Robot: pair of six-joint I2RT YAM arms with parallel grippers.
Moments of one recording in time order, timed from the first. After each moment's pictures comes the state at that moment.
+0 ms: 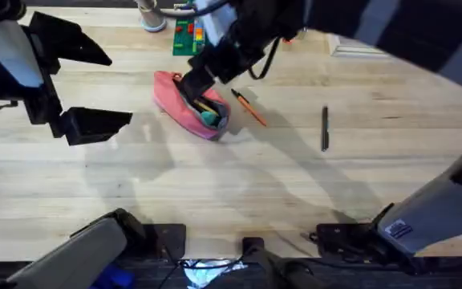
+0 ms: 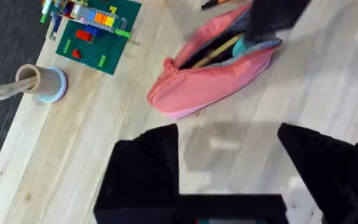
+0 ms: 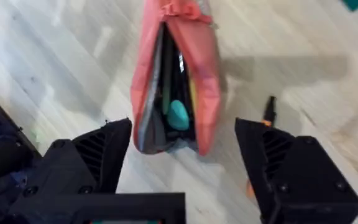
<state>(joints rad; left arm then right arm) 0.55 1.24 1.25 -1.42 0.76 1.73 0.69 1.87 1.67 -0.91 -0.24 -0.02</state>
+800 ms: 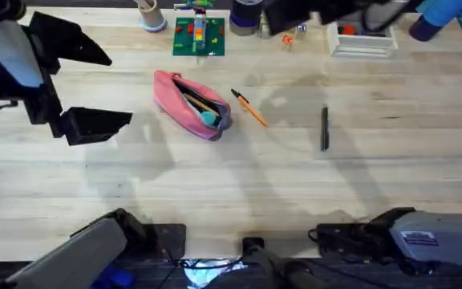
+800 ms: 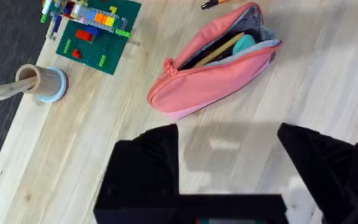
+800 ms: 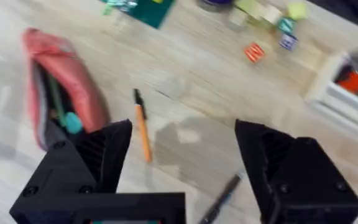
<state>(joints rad) 0.55 1.24 1.25 -1.42 0.76 1.73 0.42 1.50 1.62 -0.98 0.00 -0.04</state>
